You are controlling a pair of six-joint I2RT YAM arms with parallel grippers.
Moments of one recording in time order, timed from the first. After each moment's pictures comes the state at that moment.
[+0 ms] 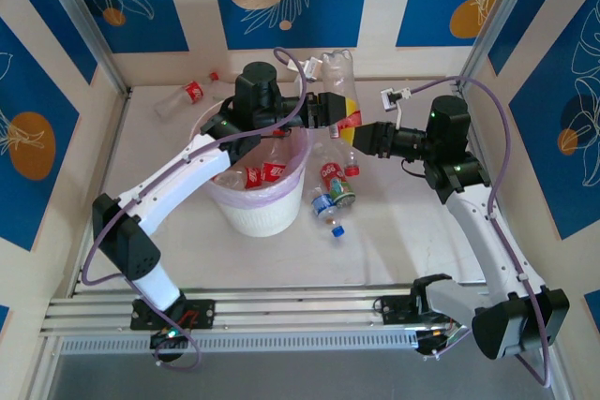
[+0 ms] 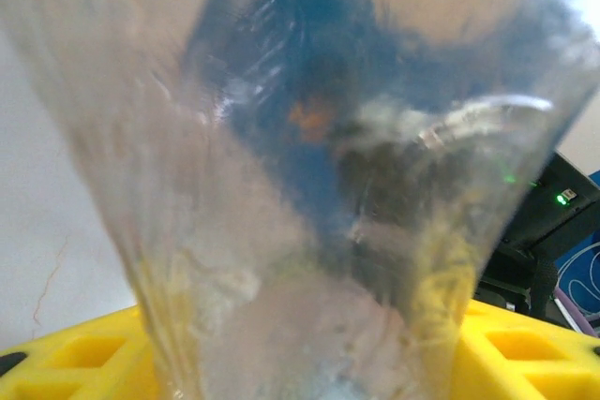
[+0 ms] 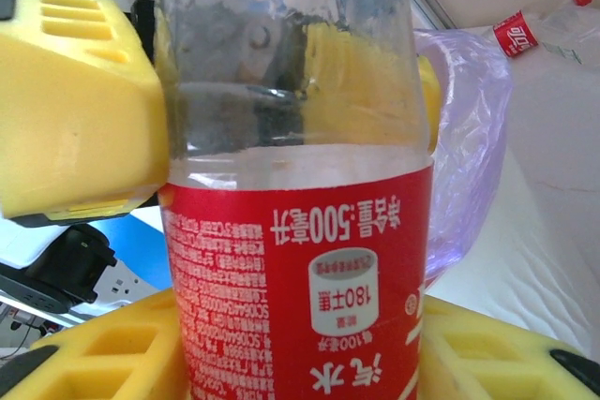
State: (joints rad) left arm -0.72 1.65 1.64 -0.10 0.66 -0.78; right arm 0.19 1.09 1.08 -0.22 -1.02 0.59
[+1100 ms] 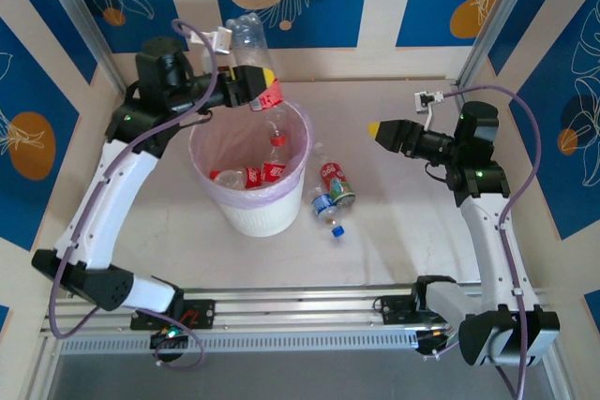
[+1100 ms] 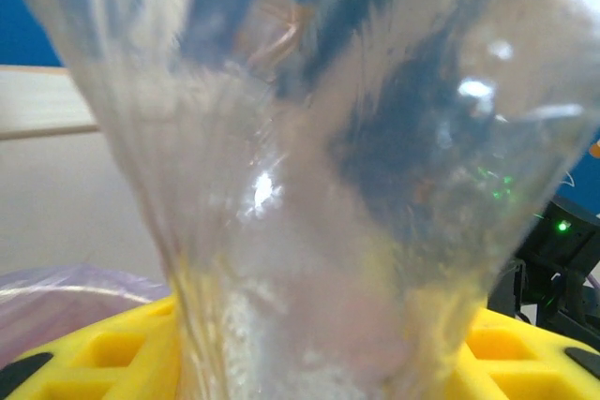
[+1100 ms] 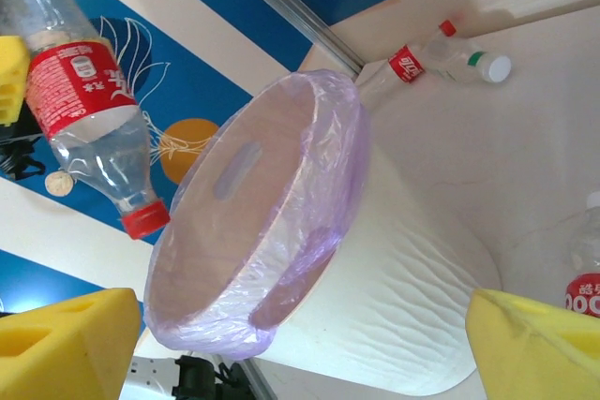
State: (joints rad) left arm -0.39 1.39 1.76 -0.57 0.59 -0.52; right arm -0.04 1.03 1.06 -0.37 -1.03 0.55
